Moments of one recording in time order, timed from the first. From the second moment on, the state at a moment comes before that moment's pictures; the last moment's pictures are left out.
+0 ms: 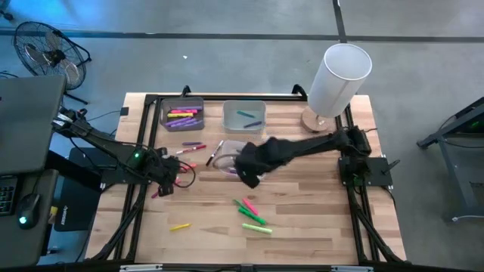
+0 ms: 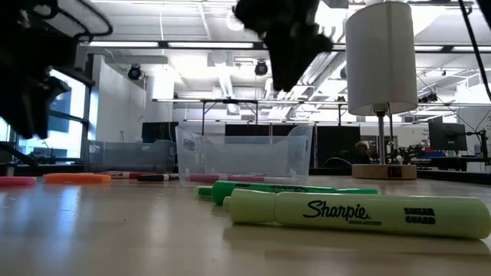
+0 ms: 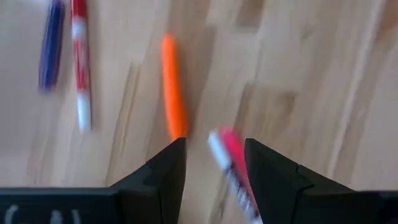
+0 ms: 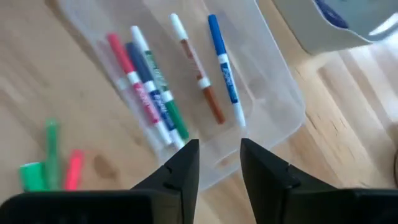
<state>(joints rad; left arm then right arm) -0.46 0.92 0.59 -0.98 -0.27 -0.67 0.14 1.99 1.83 -1.25 0.31 0.77</state>
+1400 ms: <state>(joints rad) -0.46 1.30 0.56 -0.87 -0.09 -0.87 0.84 1.95 1.76 -1.36 0.64 1.57</state>
